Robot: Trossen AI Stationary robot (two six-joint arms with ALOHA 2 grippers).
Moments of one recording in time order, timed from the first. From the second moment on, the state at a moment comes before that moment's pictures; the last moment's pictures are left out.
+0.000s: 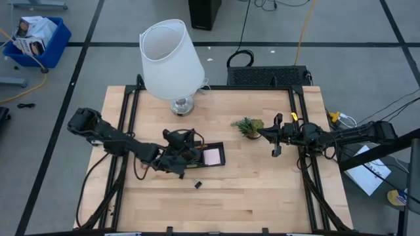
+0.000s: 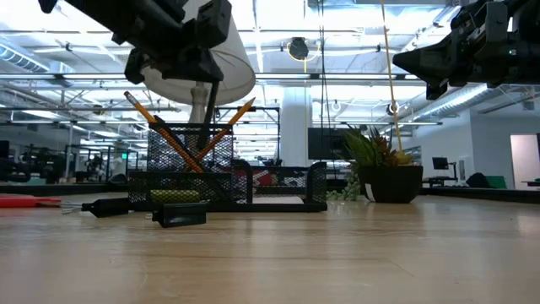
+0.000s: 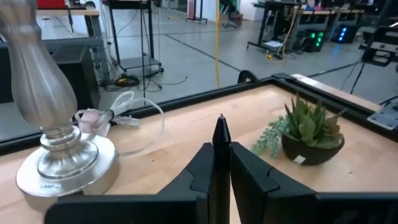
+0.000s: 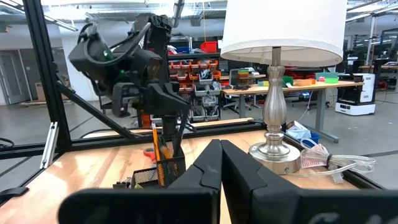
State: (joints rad) left arm -0.37 1.54 0.84 0.03 -1.21 -0.76; right arm 0.03 0.53 0.02 0.67 0.18 0.04
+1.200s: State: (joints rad) left arm -0.78 1.55 0.84 -0.11 -1.16 -0.89; right arm 0.03 0.53 0.02 0.67 0.18 0.04
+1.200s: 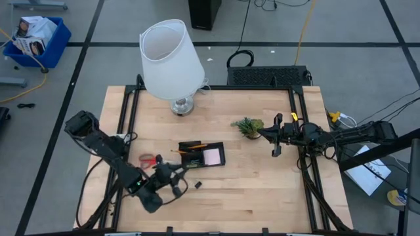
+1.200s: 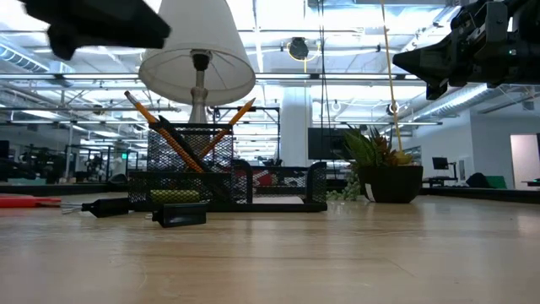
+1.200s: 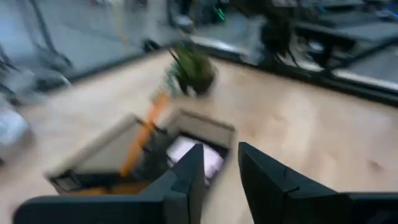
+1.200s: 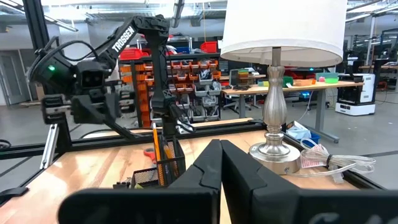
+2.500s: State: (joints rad) left arm -0.36 1.64 0.91 -0.11 0.03 0.19; right arm 0.03 0.53 0.02 0.66 0.18 0.04
